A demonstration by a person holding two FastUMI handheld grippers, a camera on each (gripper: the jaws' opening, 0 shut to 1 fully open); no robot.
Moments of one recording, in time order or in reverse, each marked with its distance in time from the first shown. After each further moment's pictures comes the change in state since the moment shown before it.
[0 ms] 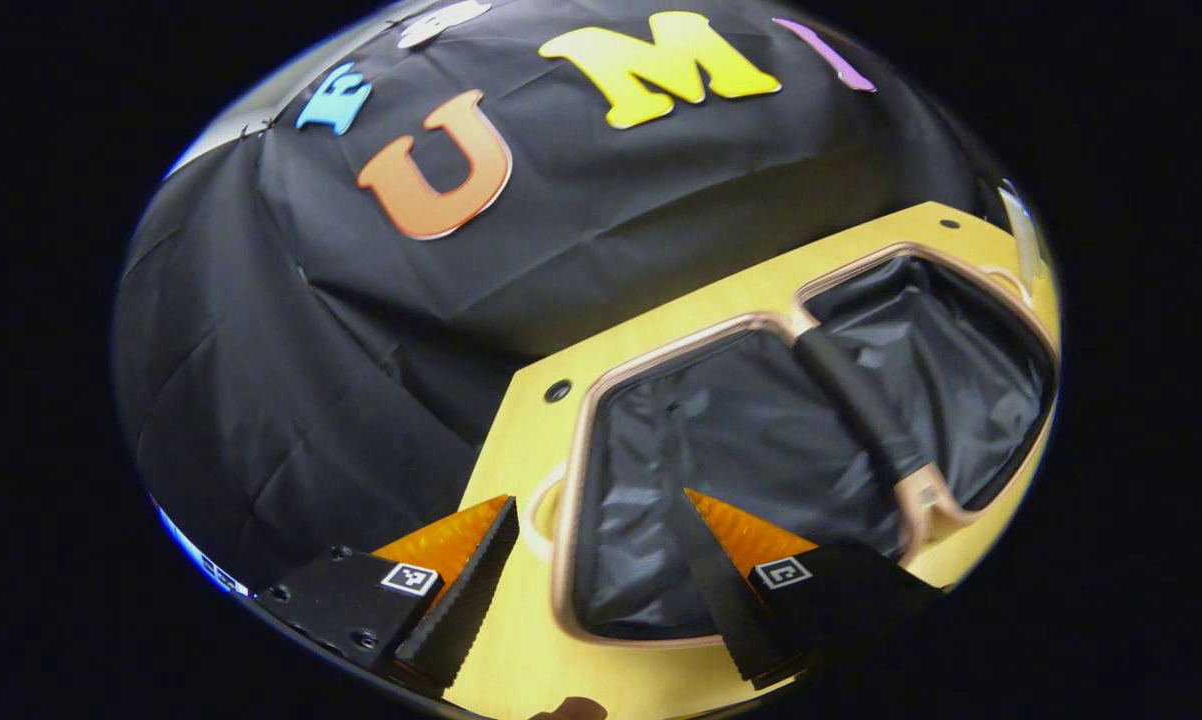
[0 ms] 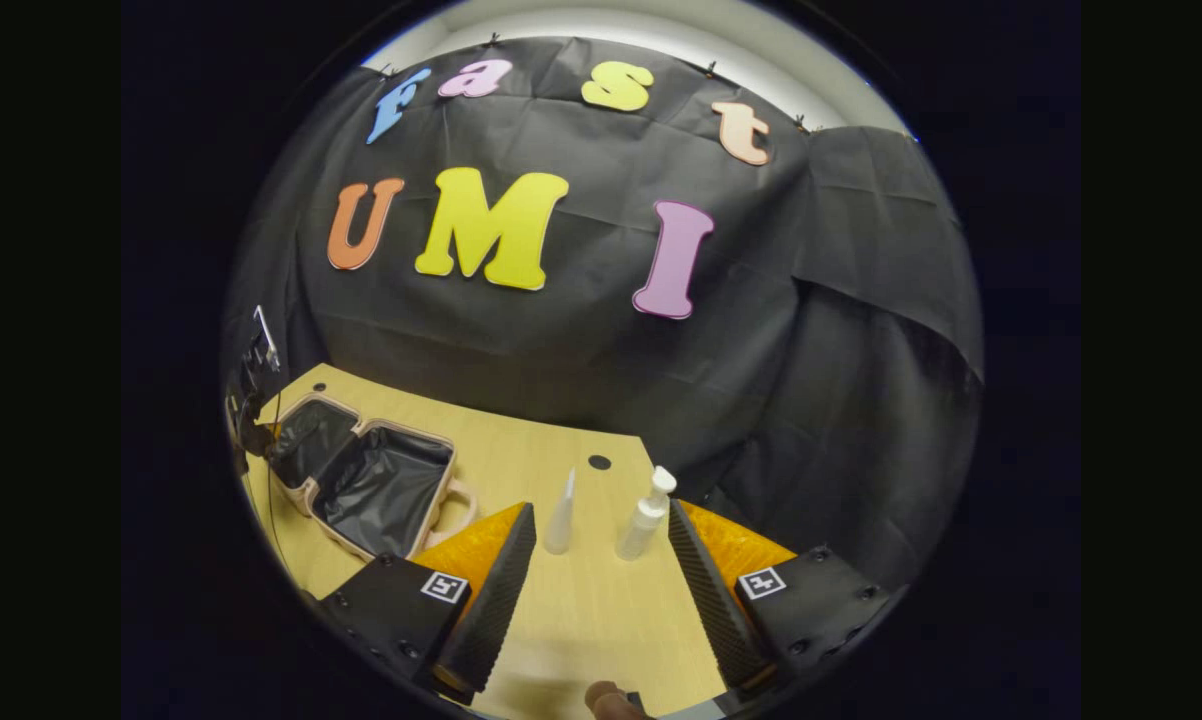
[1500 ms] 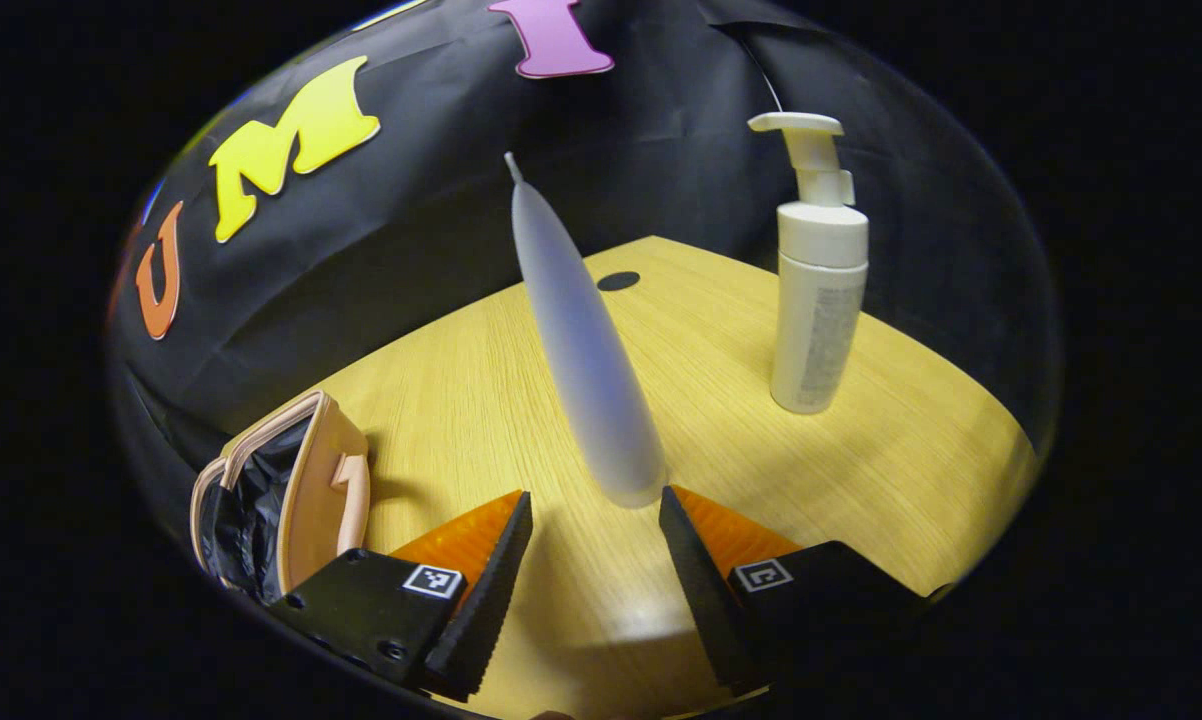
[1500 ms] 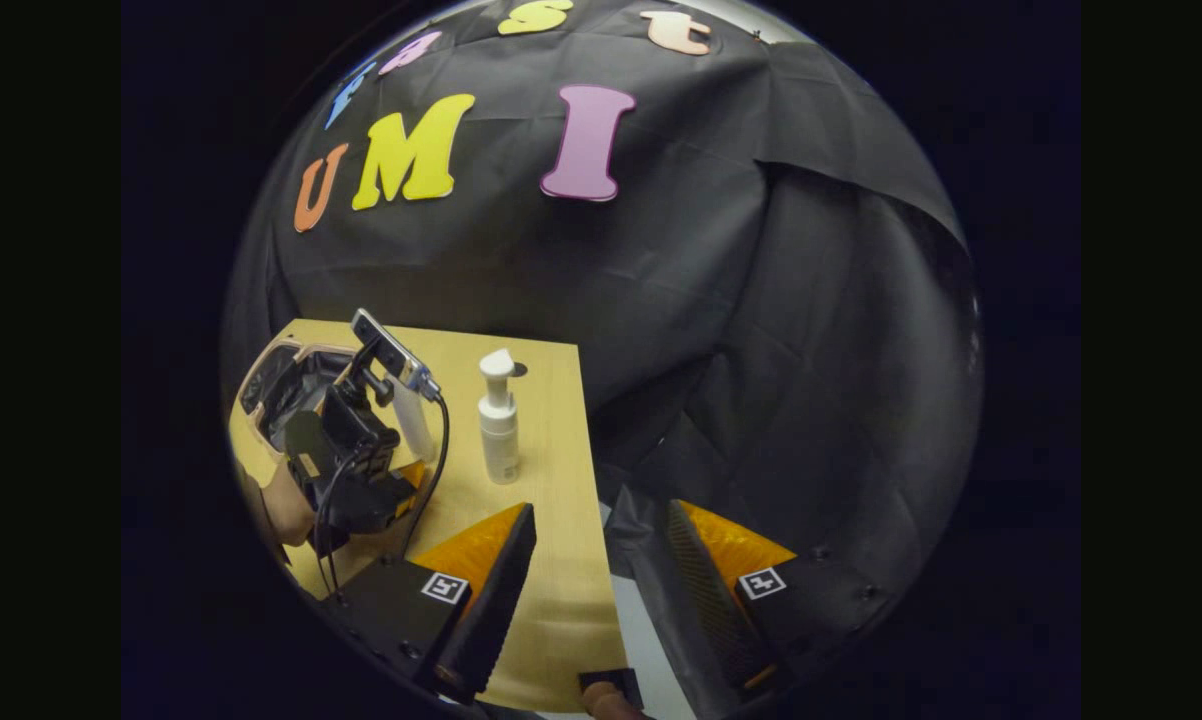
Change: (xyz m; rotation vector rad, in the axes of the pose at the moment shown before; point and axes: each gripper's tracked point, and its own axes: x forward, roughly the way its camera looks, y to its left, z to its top) left arm -0.030 -0.518 0.158 -0.021 -0.070 -0.461; right arm 0.084 -0.194 -0.126 0.017 0.247 0.007
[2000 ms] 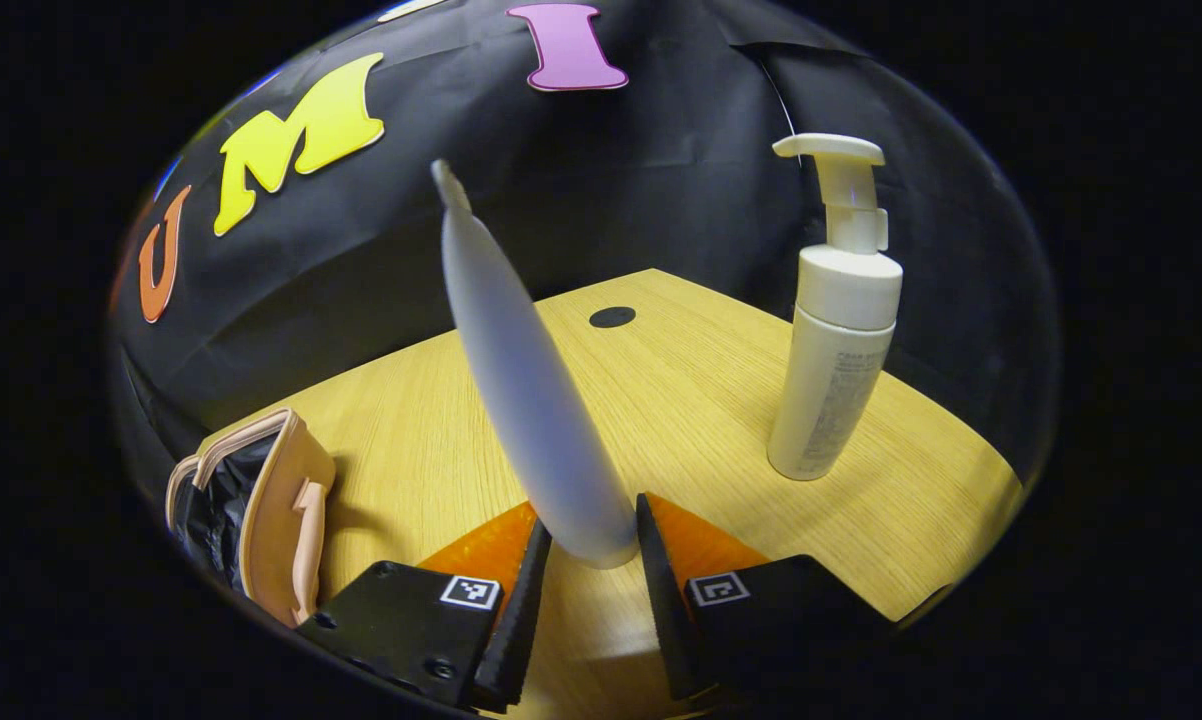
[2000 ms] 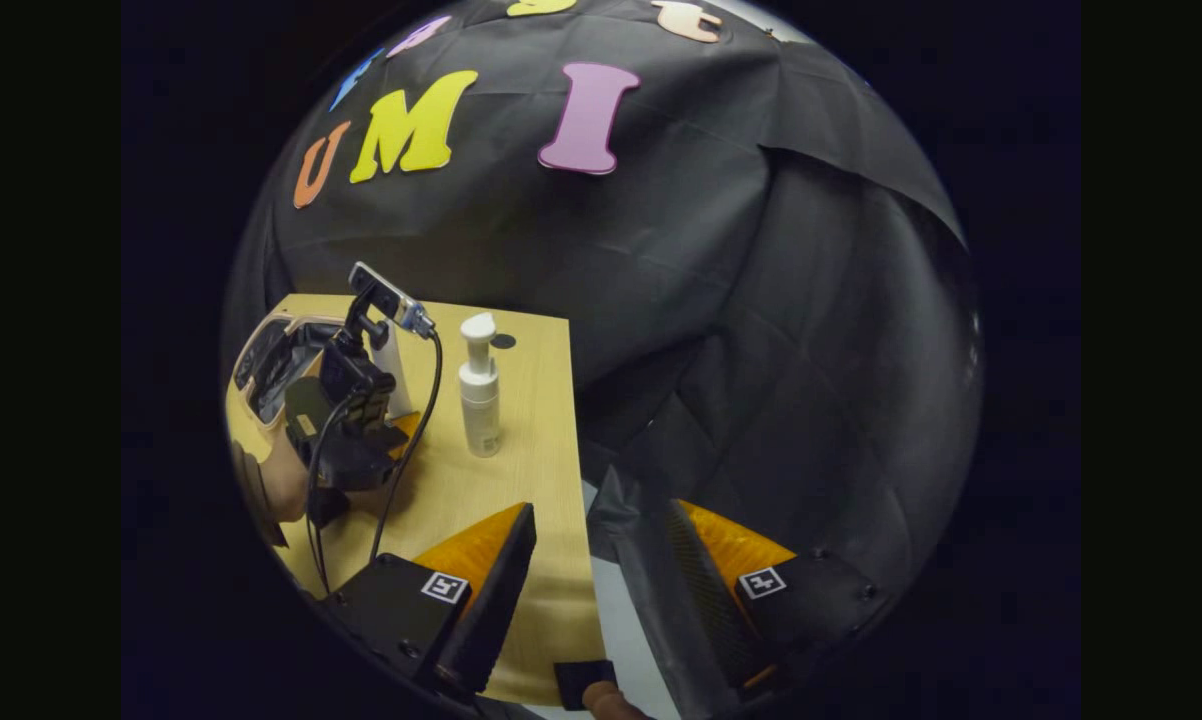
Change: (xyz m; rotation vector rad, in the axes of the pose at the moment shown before) left arm 0.017 -0.008 0.021 -0.057 -0.067 -0.027; right arm 0.010 -0.005 -0.016 -0.032 0.046 -0.022
